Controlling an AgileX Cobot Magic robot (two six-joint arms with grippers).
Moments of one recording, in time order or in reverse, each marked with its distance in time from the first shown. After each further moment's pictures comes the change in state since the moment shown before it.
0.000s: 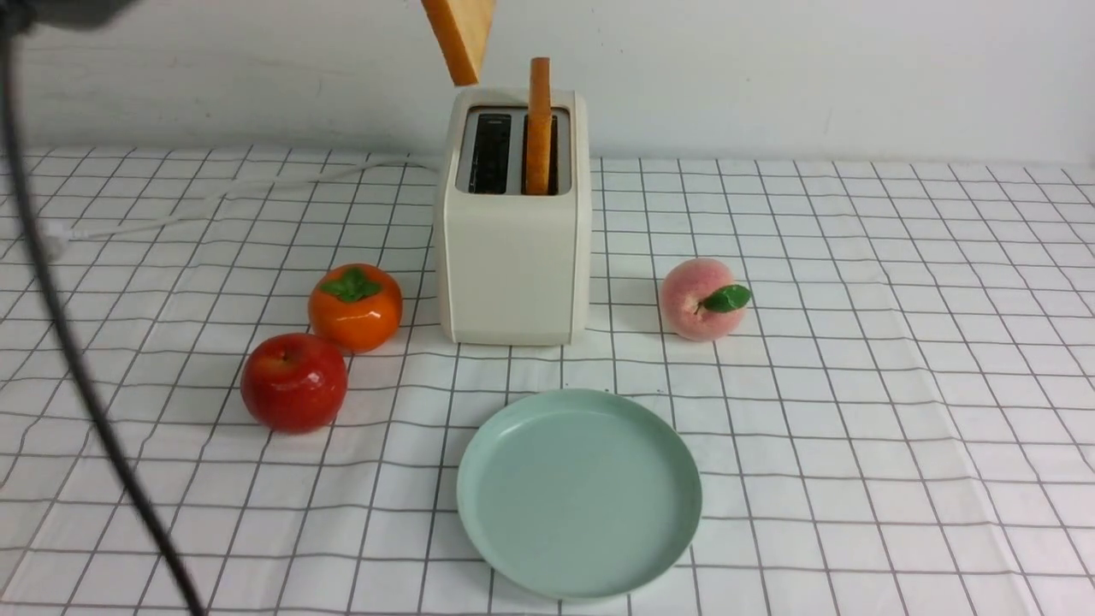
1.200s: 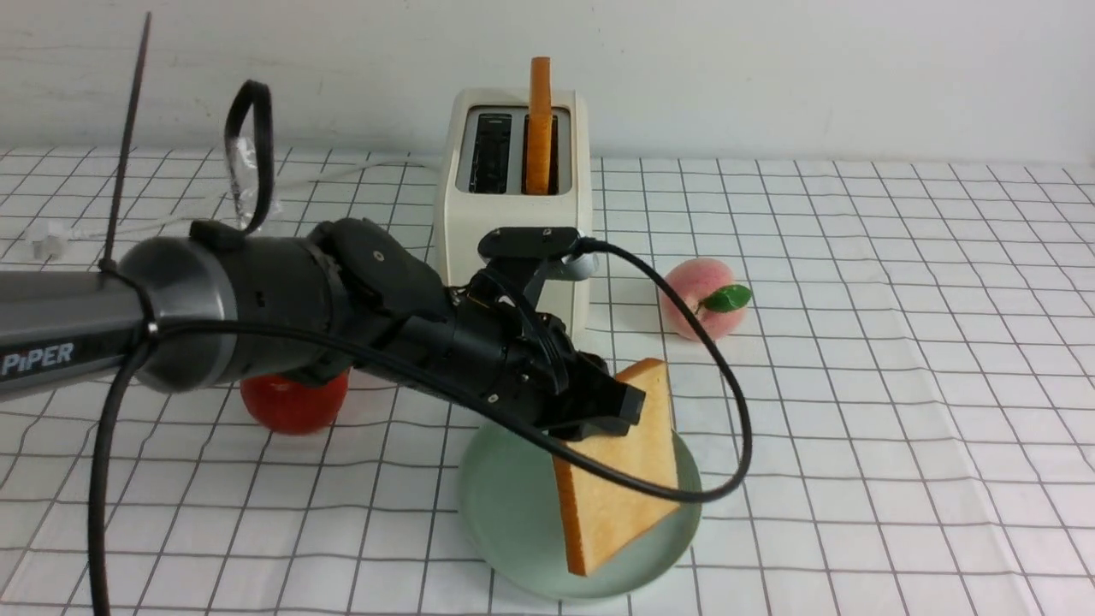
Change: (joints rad) right arm 0.000 0.000 0.000 0.003 -0.001 0.000; left arm -0.095 0.027 0.869 -1.218 -0.264 1.192
